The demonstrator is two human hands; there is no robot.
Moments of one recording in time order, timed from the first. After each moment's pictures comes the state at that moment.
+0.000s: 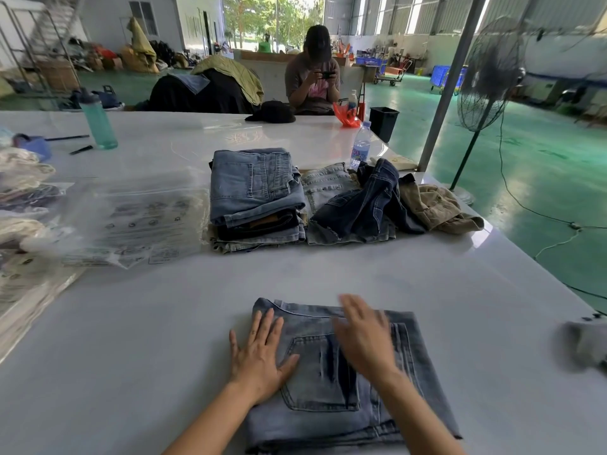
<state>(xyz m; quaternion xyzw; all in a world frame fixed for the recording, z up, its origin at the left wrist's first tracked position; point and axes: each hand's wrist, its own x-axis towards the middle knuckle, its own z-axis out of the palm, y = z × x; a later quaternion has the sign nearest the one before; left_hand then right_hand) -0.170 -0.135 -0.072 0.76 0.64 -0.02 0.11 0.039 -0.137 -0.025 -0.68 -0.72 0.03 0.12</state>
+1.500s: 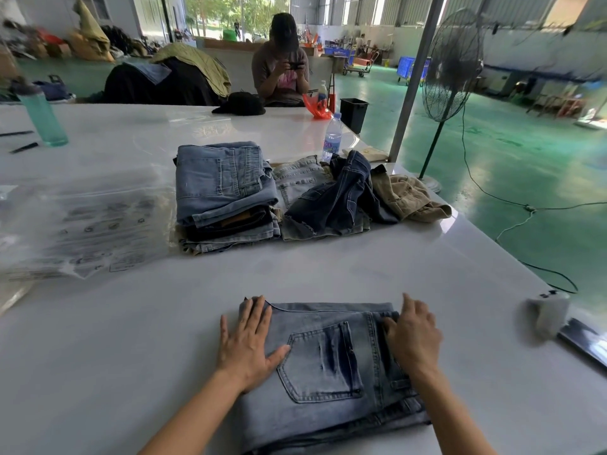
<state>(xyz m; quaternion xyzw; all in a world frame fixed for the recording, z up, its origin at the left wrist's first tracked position) -0.158 -0.111 -0.066 0.80 0.59 -0.03 0.08 0.134 -0.150 -0.031 -0.84 -0.50 0.04 0.18</state>
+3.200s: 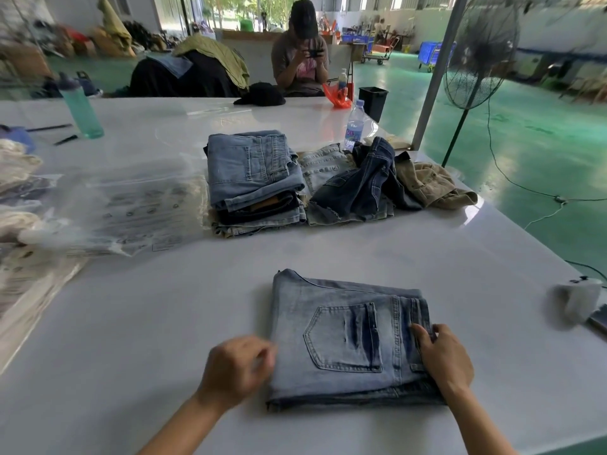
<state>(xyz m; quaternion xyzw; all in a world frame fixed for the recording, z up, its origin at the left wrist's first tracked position) -0.229 -0.189 -0.037 0.82 0.42 0.40 0.02 0.121 -0.204 -0.054 -0.88 -0.40 0.13 0.21</state>
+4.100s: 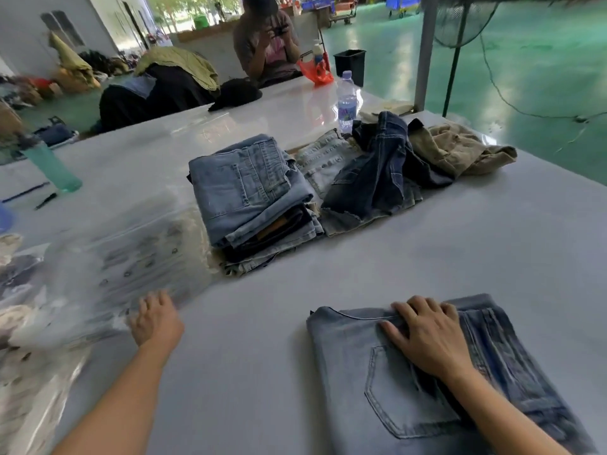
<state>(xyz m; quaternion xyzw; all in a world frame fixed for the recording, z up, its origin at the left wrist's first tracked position) -0.391 0.066 -0.037 0.60 0.79 -0.06 -0.08 0.037 -0.105 -0.068 -0.75 -0.64 -0.07 0.13</state>
